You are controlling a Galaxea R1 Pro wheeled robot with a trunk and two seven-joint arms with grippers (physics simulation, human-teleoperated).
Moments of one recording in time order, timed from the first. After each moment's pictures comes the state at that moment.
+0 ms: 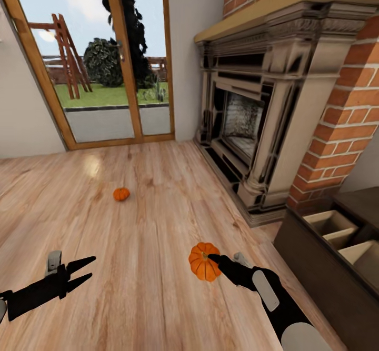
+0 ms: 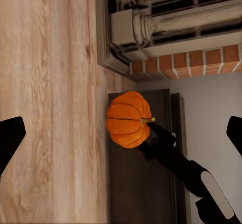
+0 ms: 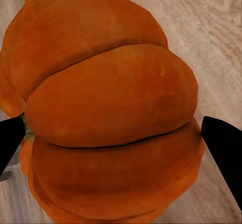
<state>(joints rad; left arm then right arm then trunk) -0.24 0.37 0.37 -1.10 0.73 1.05 -0.85 -0.53 0.06 -0.07 -0.73 -0.67 0.60 0.19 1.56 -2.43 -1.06</state>
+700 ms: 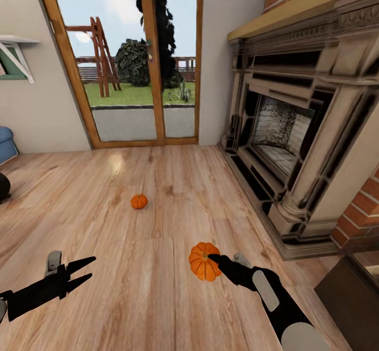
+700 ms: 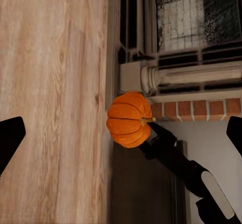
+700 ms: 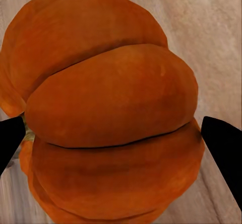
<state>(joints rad) -0.24 0.37 0.37 -1.10 0.73 1.05 -0.85 -0.53 0.06 -0.07 -0.73 -0.67 0.60 0.19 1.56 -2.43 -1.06</state>
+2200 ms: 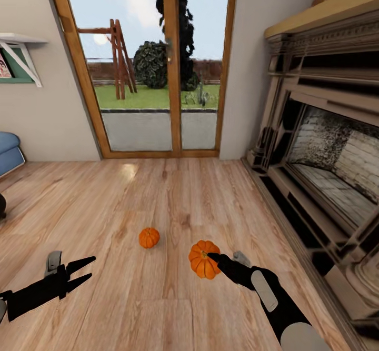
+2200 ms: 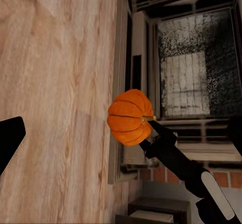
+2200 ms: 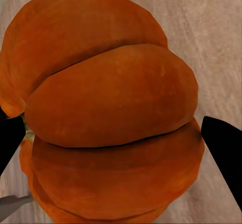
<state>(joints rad) -0.24 0.37 0.37 -1.10 0.73 1.05 -0.85 -0.53 0.06 -0.04 -0.73 -0.67 0.55 0.19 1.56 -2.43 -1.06</state>
